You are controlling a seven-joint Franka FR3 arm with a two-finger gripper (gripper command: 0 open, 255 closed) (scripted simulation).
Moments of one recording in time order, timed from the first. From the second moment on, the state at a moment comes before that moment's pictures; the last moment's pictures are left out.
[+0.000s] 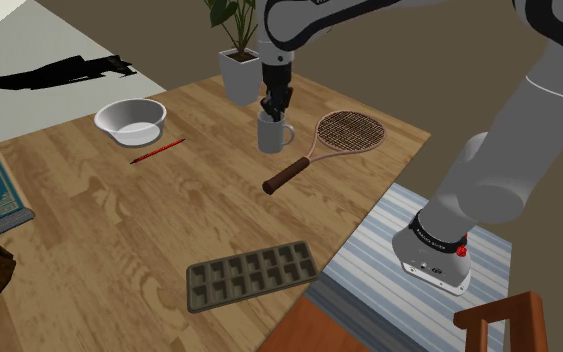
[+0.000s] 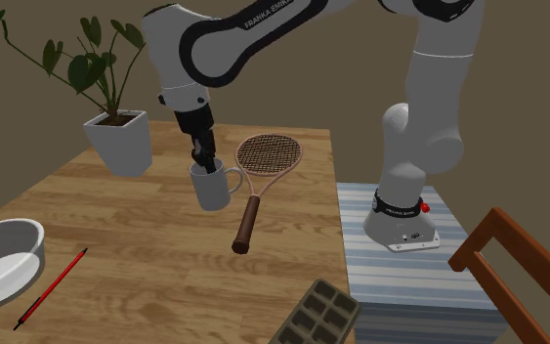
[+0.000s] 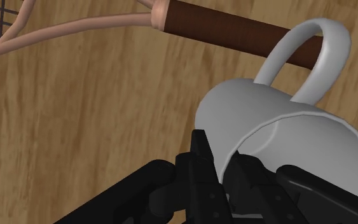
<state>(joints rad) 0.11 0.02 0.03 -2.03 0.03 1.91 0.03</state>
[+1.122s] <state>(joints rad) 0.23 -0.16 0.16 -2.14 0.09 1.84 0.25</state>
